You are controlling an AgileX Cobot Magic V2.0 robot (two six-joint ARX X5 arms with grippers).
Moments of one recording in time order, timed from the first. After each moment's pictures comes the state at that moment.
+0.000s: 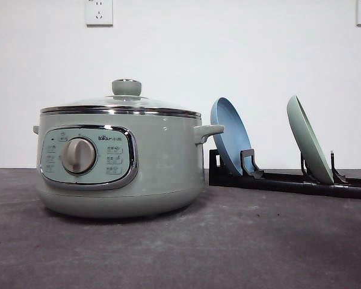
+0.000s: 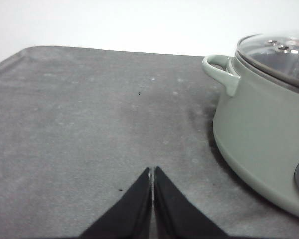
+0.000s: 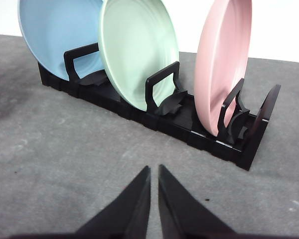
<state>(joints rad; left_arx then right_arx) -0.06 0.01 0.03 -0.18 -0.08 -0.09 -0.01 0.01 0.02 -0.16 -0.09 -0.02</state>
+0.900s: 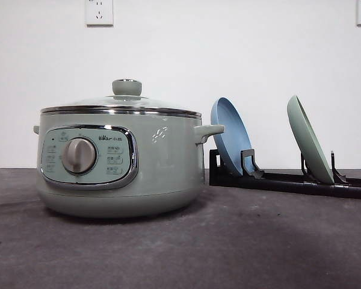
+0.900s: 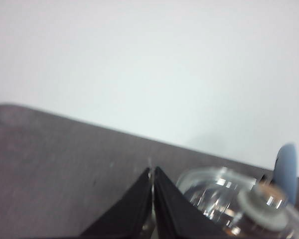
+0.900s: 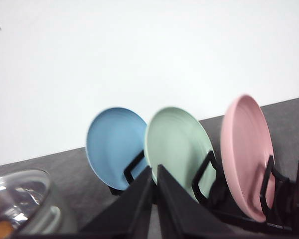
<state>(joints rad) -0.06 0.41 0.57 -0.12 0.00 -0.28 -0.01 0.23 0.53 -0.27 -0.14 0.34</state>
